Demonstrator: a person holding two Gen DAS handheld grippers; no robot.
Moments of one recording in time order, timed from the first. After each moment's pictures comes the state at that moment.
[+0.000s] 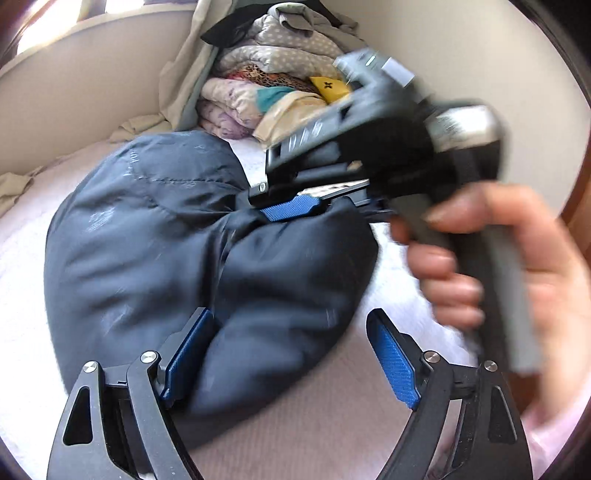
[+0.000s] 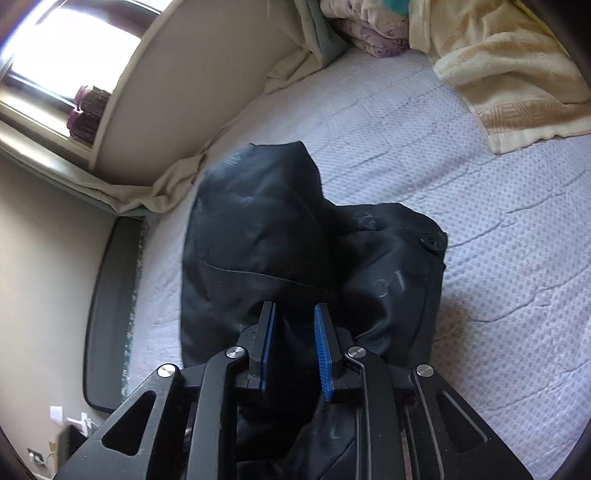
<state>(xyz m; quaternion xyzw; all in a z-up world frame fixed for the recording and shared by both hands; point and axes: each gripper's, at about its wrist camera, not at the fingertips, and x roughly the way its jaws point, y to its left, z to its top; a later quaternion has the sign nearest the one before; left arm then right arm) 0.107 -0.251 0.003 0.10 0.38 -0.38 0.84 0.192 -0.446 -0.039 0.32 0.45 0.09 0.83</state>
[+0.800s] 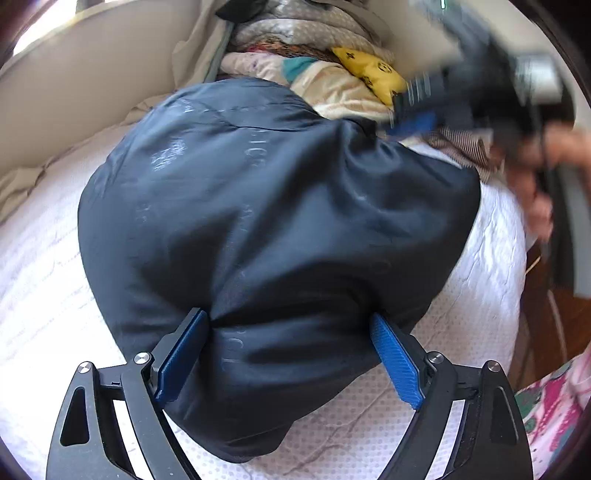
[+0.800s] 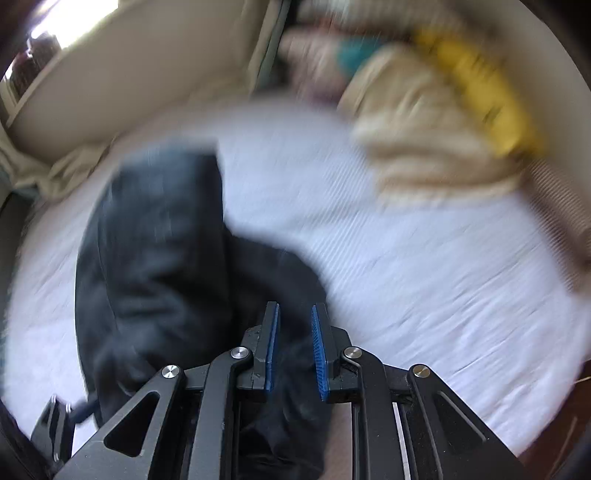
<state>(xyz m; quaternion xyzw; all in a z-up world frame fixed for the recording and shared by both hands) 0.139 -0.199 -0.034 0.17 0.40 -0.35 0.83 0.169 -0.430 0.022 0.14 0.40 -0.13 0.89</state>
